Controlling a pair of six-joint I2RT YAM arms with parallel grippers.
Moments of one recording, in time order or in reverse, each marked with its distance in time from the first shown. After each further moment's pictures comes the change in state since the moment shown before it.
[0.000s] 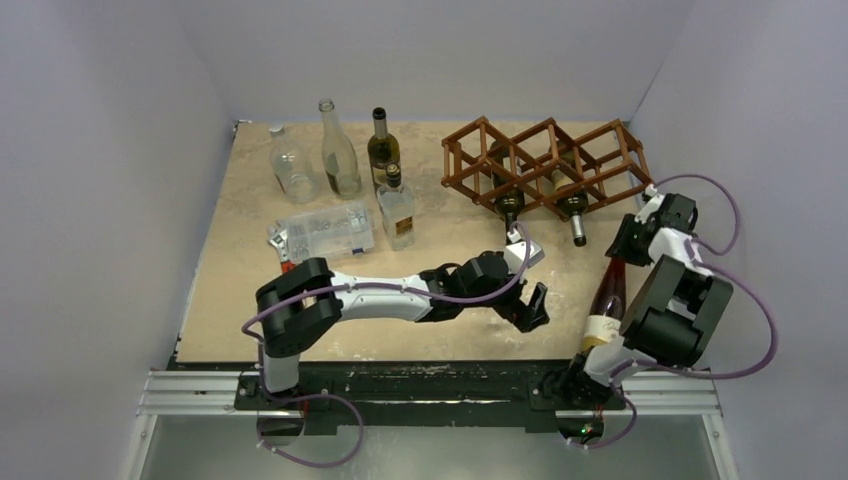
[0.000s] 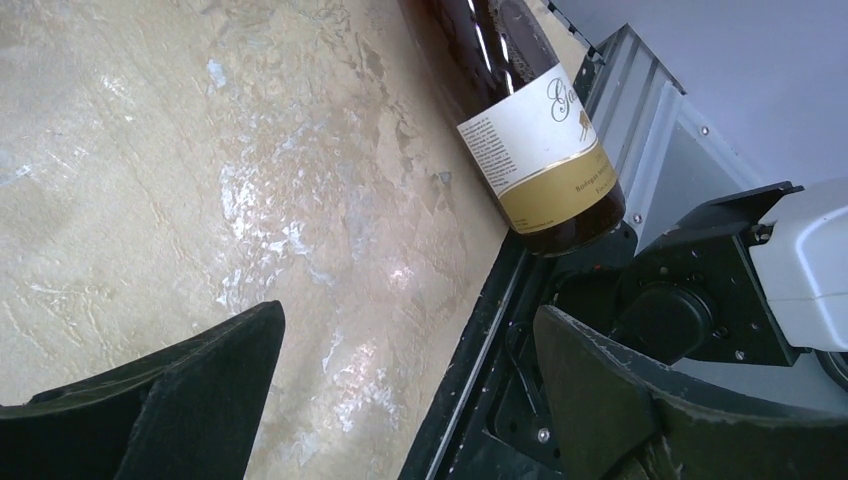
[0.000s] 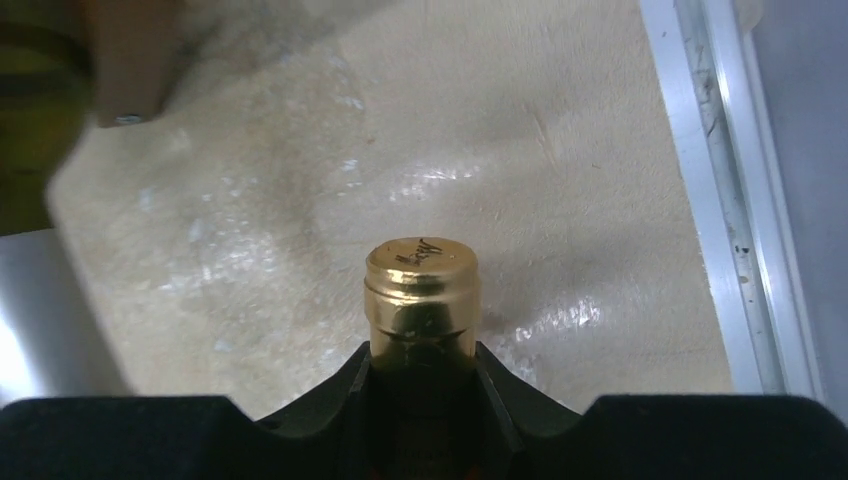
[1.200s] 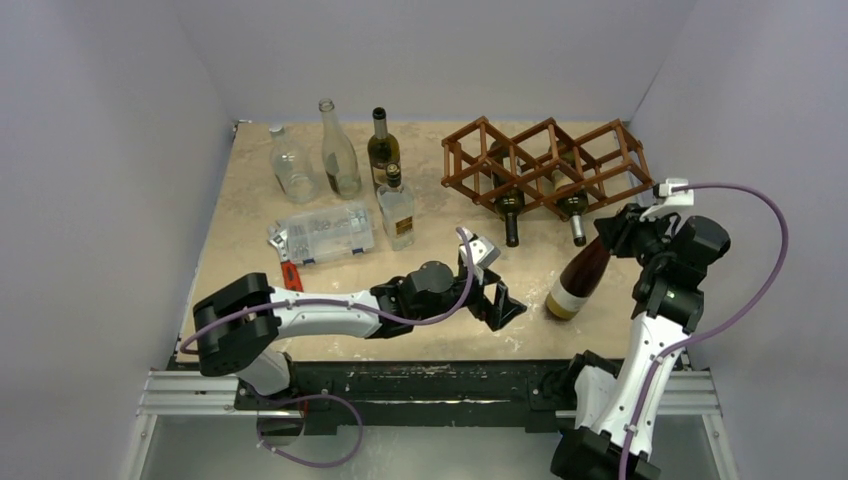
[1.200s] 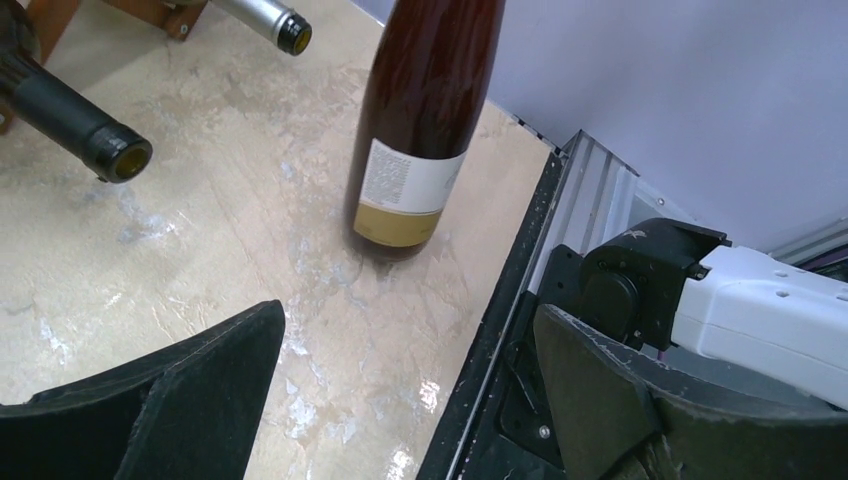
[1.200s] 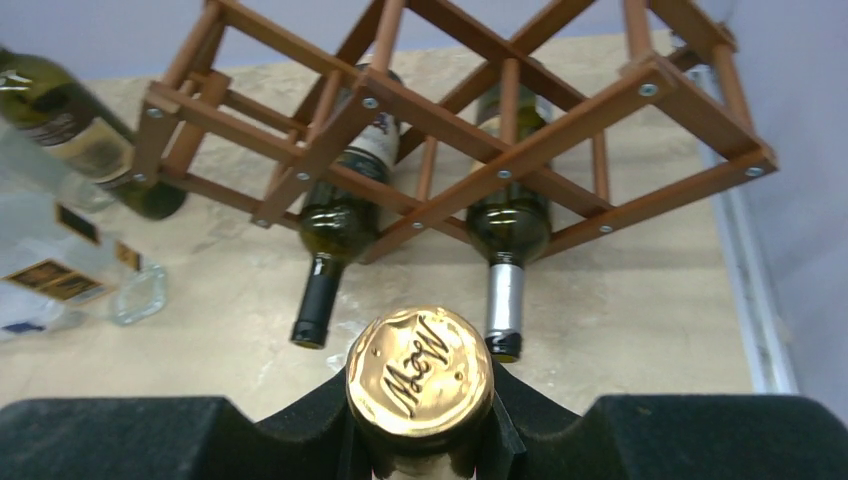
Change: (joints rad) left arm 0.000 -0.313 -0.346 0.295 -0.116 0.077; right arm -0.001 -0.851 -0.062 -0.089 -0.423 0.051
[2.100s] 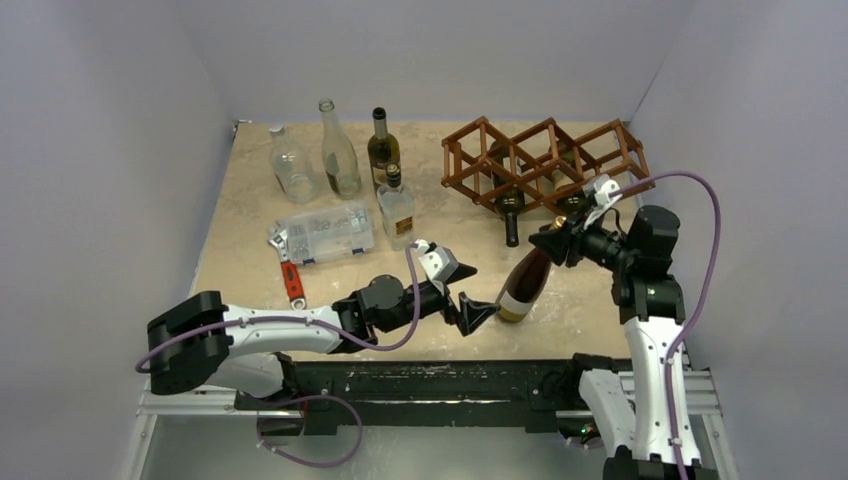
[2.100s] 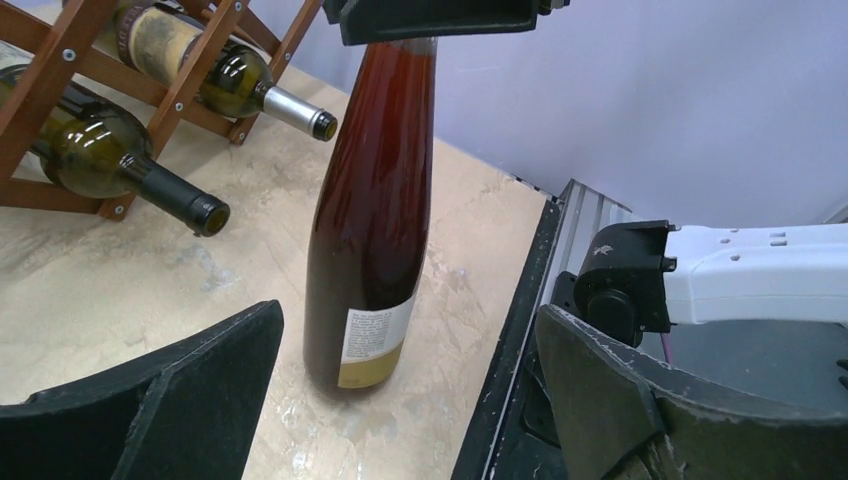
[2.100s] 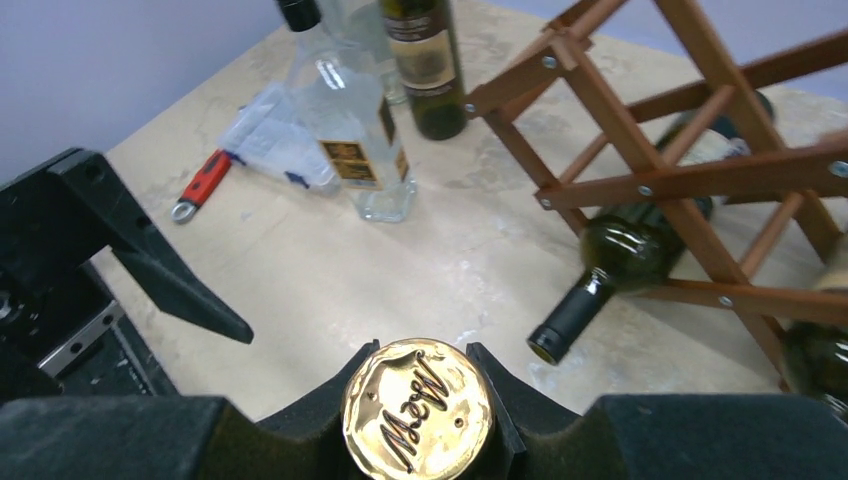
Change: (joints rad) left arm 0.000 -0.235 -0.258 0.238 -0.033 0.137; right arm 0.377 -0.007 -0.021 0.012 -0.251 -0.041
